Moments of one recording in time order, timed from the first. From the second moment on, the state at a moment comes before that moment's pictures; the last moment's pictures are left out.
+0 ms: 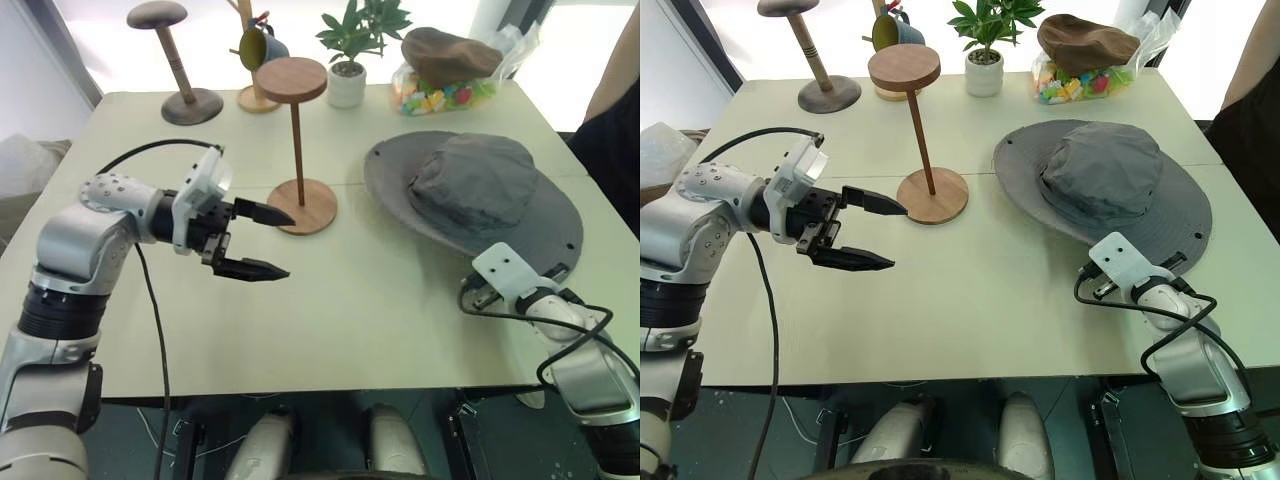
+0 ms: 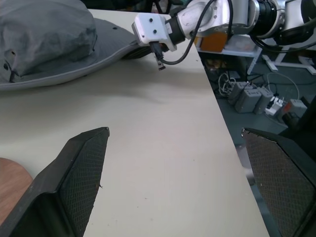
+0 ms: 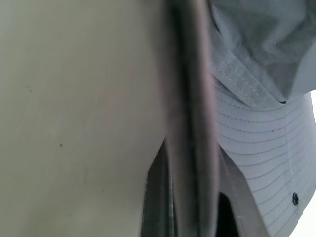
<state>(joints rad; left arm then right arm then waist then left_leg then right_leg) -0.70 0.79 -0.06 -0.09 -0.58 0.62 -1.45 -0.02 -0.73 -0.05 -0.34 -0.19 0.65 0.34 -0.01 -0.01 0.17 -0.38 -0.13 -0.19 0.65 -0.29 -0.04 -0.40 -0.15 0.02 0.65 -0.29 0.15</state>
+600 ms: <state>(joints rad) -0.63 0.79 0.27 -0.13 -0.85 0.85 -1.16 -0.83 -0.74 -0.34 -0.31 0.26 0.95 0.51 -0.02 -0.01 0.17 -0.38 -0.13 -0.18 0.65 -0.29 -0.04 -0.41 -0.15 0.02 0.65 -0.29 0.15</state>
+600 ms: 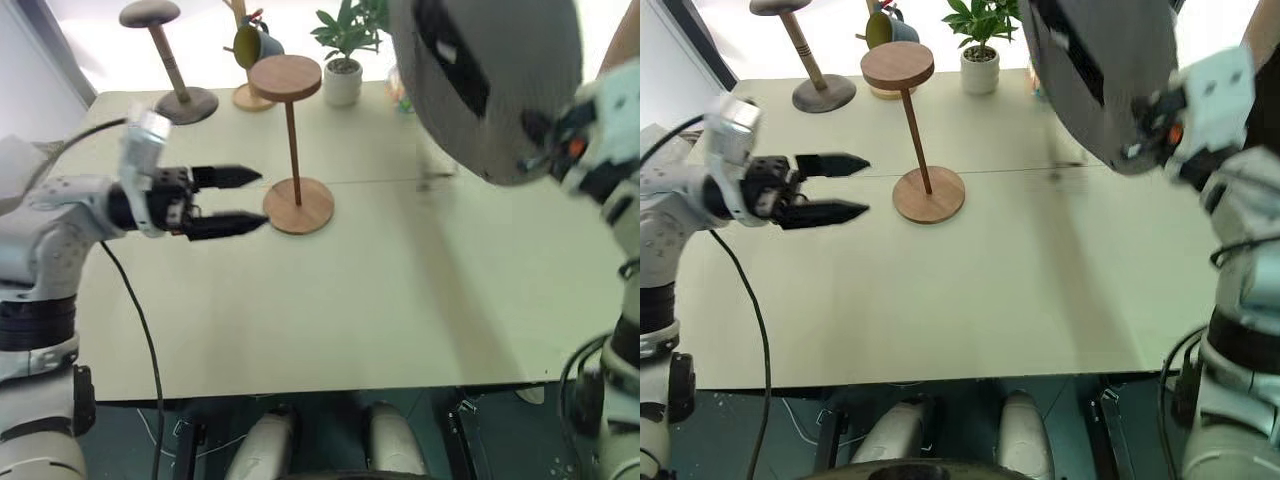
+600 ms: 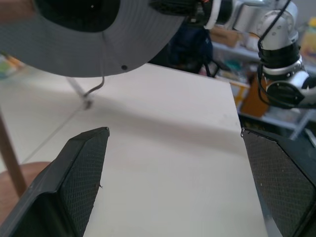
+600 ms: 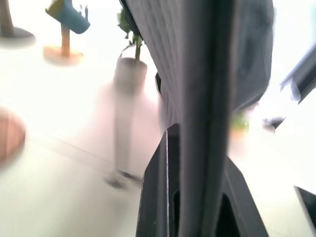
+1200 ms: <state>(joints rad) -0.44 1.00 0.66 -0.09 -0.95 0.89 -1.02 -0.99 -0.68 0.25 -0.05 -0.02 0.20 0.73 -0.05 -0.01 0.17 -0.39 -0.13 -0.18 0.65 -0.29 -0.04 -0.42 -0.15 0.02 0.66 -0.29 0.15</state>
